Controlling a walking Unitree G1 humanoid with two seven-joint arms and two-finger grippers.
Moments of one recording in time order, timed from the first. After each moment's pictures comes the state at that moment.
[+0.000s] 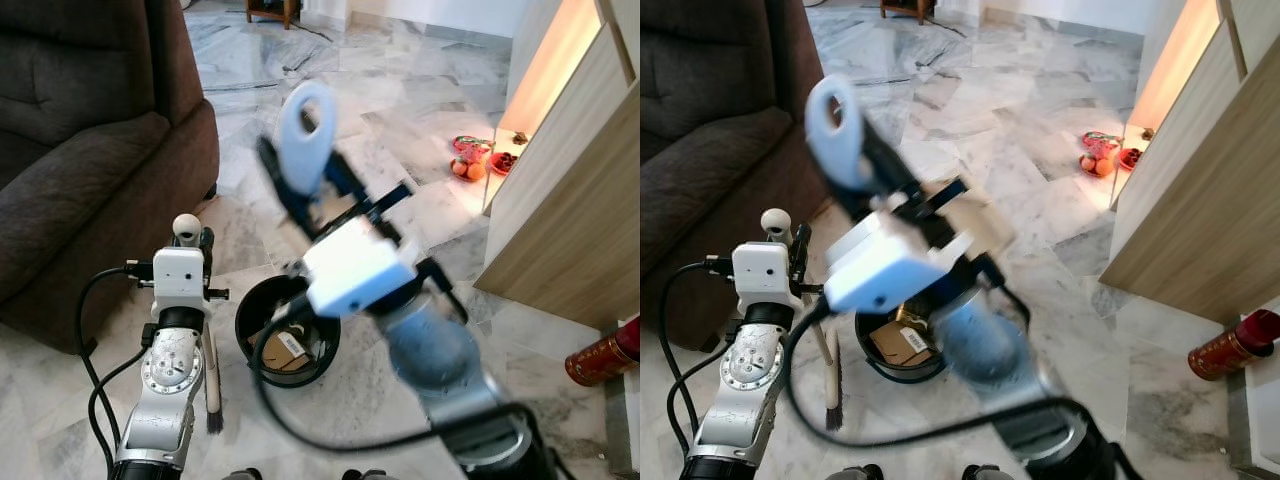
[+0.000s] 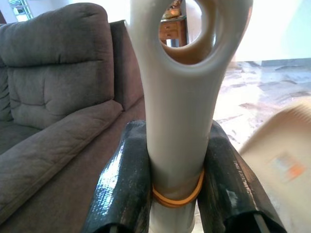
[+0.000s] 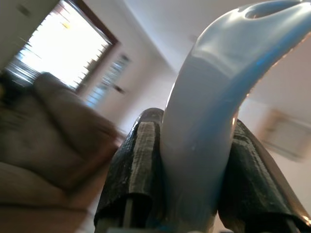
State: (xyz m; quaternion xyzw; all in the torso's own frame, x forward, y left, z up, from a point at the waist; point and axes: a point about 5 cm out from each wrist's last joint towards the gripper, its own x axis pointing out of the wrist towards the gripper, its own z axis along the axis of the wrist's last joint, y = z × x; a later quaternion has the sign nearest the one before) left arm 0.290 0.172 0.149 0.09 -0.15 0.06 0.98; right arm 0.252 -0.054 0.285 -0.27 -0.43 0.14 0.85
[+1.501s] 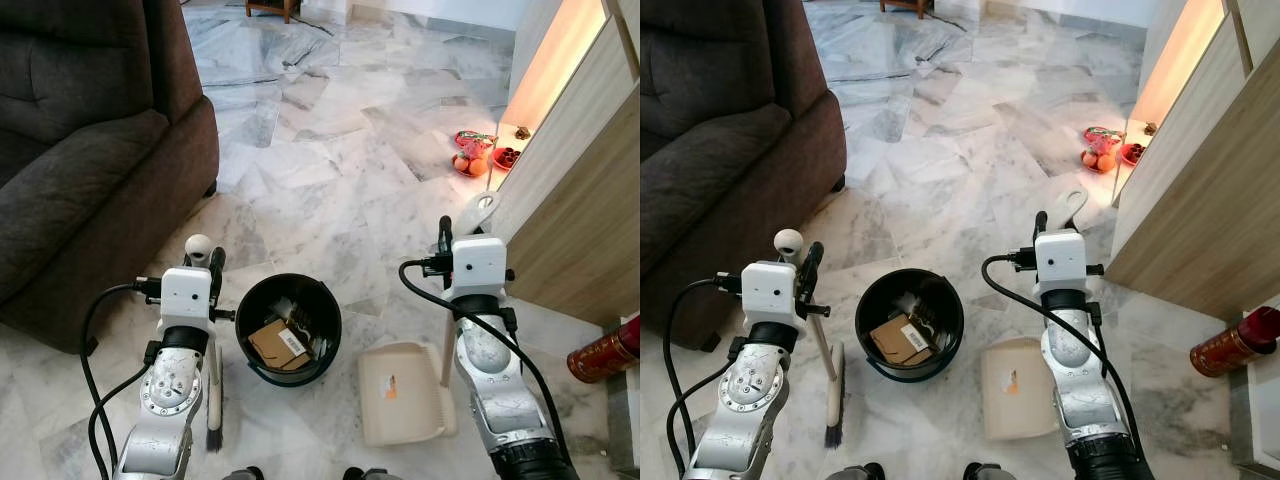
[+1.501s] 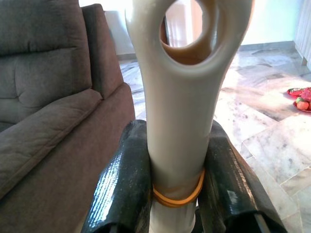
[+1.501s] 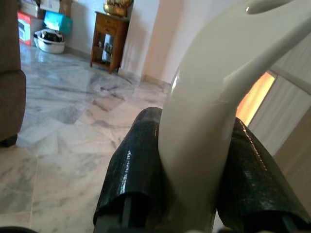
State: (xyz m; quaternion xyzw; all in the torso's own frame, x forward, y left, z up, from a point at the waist) left arm 0.275 0.167 0.134 0.10 -0.13 0.02 0.99; right arm 0.311 -0.163 0.143 -0.14 -0.13 -0.05 0.98
